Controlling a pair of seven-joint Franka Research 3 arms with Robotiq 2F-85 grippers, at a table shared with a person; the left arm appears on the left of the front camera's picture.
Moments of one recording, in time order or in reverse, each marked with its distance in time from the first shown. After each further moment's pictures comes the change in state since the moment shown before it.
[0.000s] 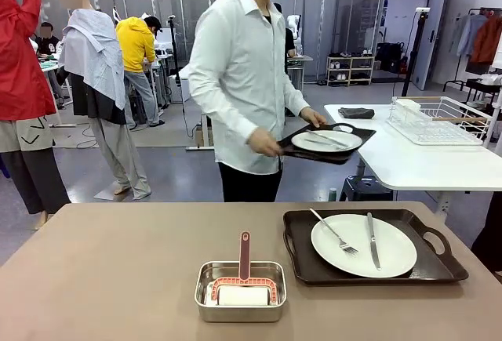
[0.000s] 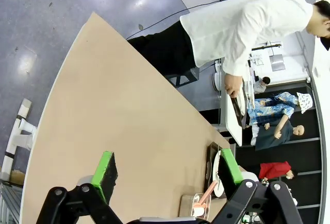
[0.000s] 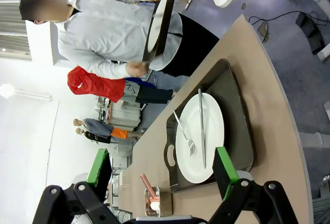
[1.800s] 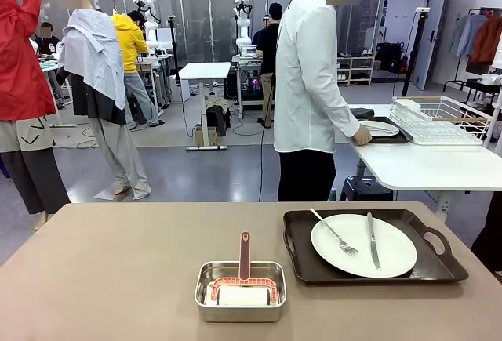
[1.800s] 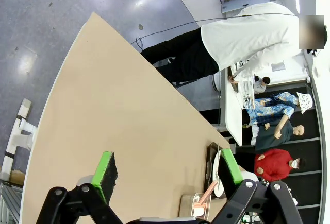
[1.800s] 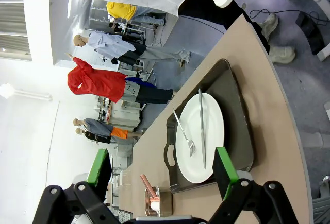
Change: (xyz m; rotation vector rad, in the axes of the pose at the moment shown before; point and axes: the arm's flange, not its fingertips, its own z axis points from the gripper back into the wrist) left arm 0.000 0.000 0.000 0.000 0.000 0.000; right arm 0.000 0.000 0.000 0.000 0.000 0.000
